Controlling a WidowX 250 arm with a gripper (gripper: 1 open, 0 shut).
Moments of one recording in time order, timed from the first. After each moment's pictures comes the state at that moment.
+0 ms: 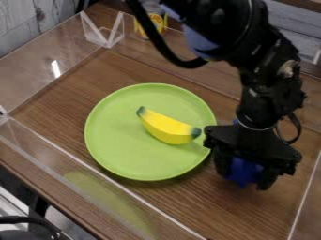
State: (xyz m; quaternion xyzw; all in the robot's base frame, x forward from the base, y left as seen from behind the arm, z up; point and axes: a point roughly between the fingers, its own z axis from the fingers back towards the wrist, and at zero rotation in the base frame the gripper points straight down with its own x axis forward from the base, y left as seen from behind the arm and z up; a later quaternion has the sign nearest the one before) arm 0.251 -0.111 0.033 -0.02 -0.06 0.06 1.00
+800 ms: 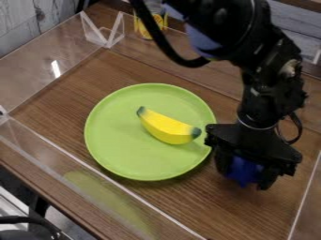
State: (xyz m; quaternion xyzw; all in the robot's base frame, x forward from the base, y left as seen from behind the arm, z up) arm 0.253 -0.106 0.033 -0.02 -0.05 0.05 1.00
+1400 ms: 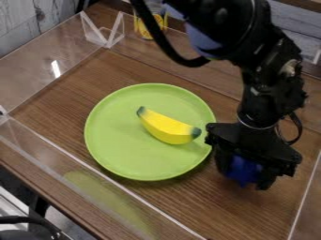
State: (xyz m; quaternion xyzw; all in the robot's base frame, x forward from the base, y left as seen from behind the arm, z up) arm 0.253 -0.102 0.033 -0.01 -0.05 0.04 1.00
